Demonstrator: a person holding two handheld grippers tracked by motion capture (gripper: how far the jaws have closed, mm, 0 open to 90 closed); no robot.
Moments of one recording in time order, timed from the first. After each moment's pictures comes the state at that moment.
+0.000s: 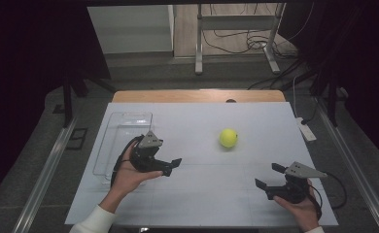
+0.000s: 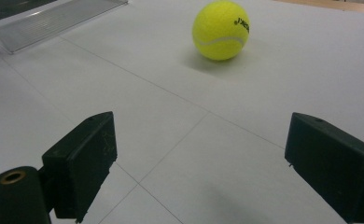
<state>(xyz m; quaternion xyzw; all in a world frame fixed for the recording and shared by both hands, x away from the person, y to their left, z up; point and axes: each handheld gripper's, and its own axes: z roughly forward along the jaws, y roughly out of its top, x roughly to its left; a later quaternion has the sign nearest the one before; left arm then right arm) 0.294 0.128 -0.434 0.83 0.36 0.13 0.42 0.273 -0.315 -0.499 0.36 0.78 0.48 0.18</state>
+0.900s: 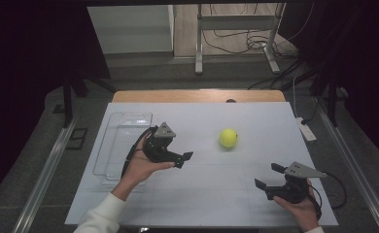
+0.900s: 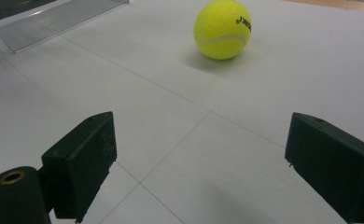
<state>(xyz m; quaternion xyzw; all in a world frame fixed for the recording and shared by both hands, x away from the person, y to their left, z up) 0.320 0.099 -0.425 0.84 0.34 0.12 0.41 0.274 -0.315 -0.499 0.36 0.78 0.48 0.18</state>
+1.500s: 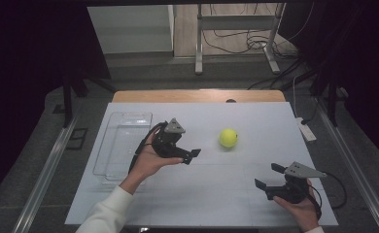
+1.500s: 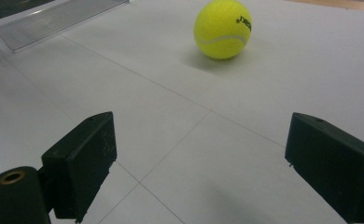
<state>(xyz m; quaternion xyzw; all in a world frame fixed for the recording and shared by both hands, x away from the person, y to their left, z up) 0.334 0.079 -0.422 0.85 0.32 0.12 0.40 0.274 -0.315 -0.500 0.36 0.78 0.48 0.17</state>
